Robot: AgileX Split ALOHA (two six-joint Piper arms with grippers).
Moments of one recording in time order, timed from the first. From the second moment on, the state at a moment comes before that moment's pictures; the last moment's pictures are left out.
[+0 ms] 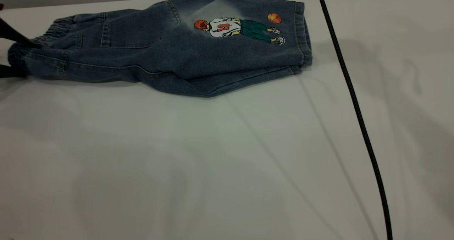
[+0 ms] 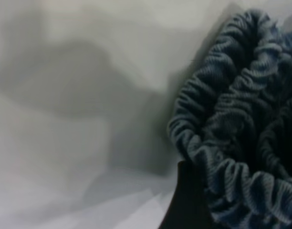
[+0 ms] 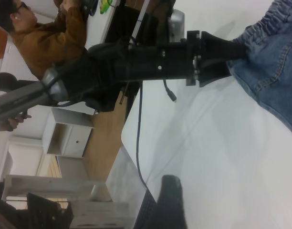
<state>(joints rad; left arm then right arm) 0.44 2.31 -1.31 -1.20 0.71 0.56 0.30 2.27 -2.05 1.20 1.22 -0.49</state>
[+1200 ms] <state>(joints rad) 0.32 2.03 -1.31 -1.05 0.78 0.61 0.42 2.47 -2.05 1.05 0.98 -0.47</state>
